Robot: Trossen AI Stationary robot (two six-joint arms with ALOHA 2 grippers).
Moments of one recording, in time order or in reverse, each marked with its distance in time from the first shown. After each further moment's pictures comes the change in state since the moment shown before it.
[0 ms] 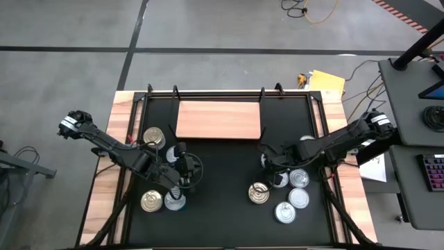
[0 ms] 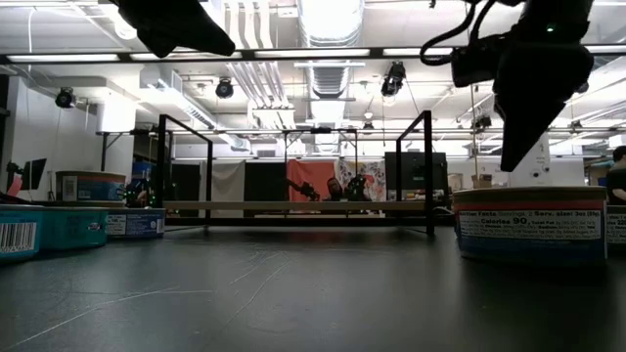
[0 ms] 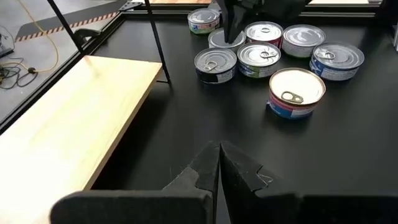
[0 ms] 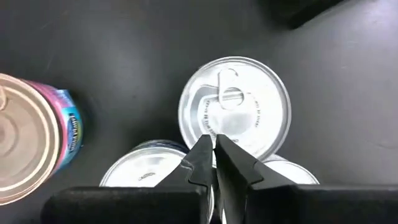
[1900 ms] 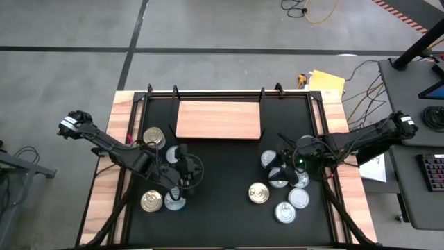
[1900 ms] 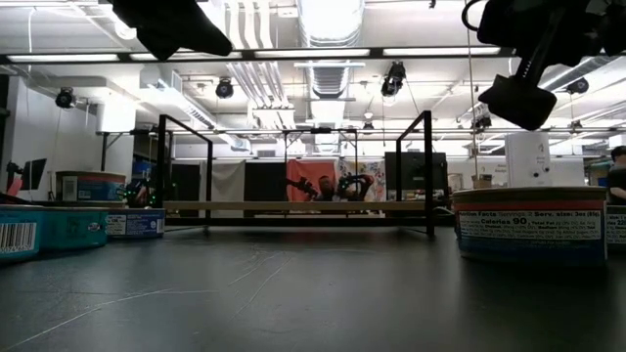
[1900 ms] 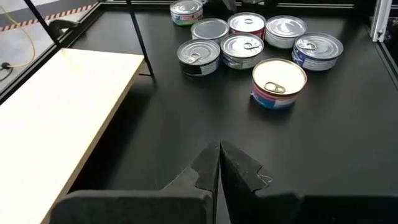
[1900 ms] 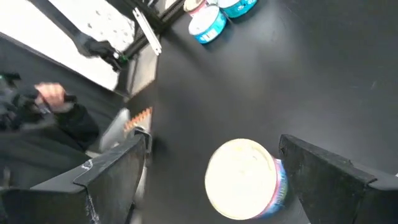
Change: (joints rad) left arm -0.002 0.001 0.001 -0.006 0.066 0.003; right arm -0.094 -0.519 -0.474 0.903 -0.463 0.004
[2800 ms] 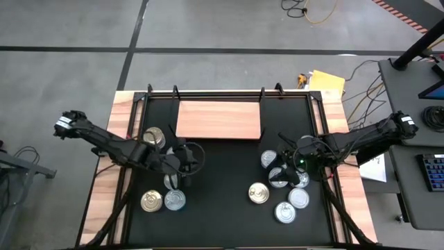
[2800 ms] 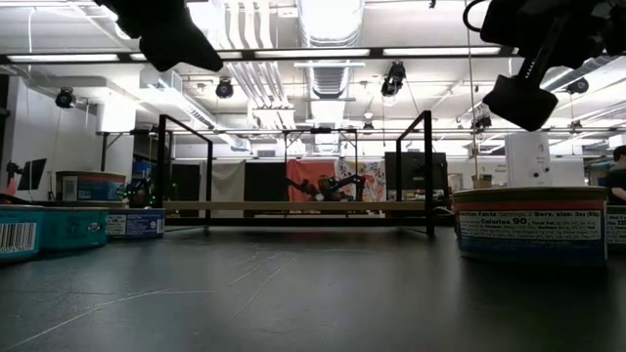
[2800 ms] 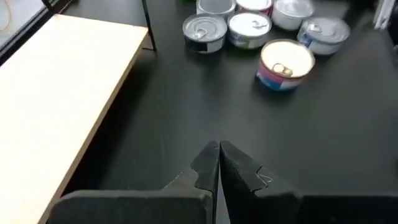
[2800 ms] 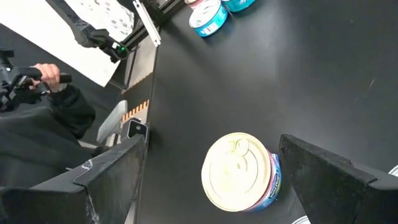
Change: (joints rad) left arm 0.108 -0.066 0.004 -0.131 0.158 -0.019; right arm 0.000 -0.011 0.000 -0.033 -0.015 -0.057
